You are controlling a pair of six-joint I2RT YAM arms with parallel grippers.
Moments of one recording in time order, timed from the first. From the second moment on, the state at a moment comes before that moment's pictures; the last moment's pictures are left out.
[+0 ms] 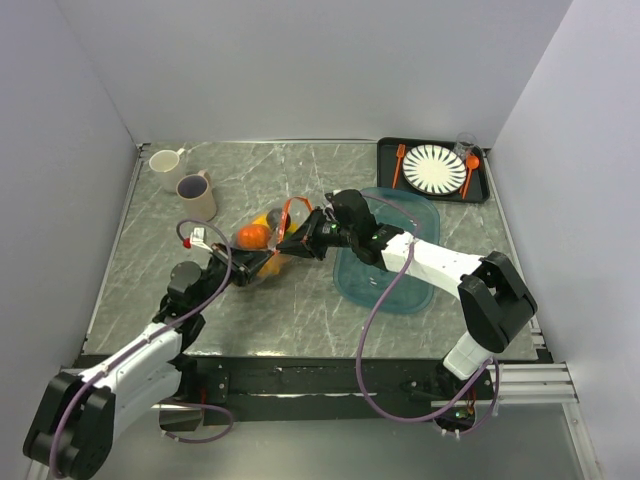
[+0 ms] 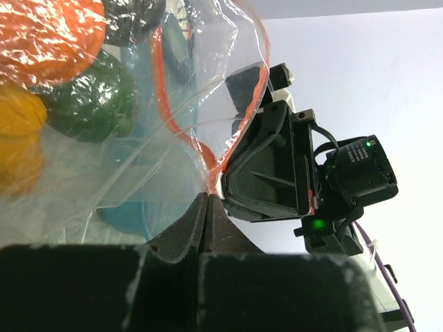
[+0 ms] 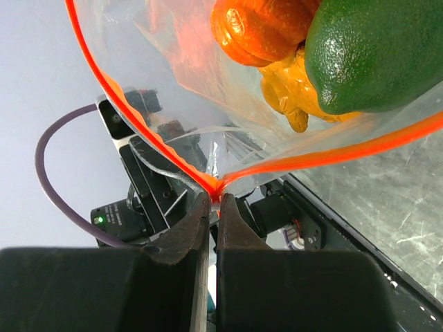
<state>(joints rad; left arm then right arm) -0.37 0.88 0.19 0.65 0.29 -1.45 0.71 1.61 1.06 0.08 -0.47 1.35</state>
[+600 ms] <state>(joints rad) -0.38 0.74 0.16 0.57 0.31 -1.45 0.68 1.62 1.09 0.09 -0.40 1.35</state>
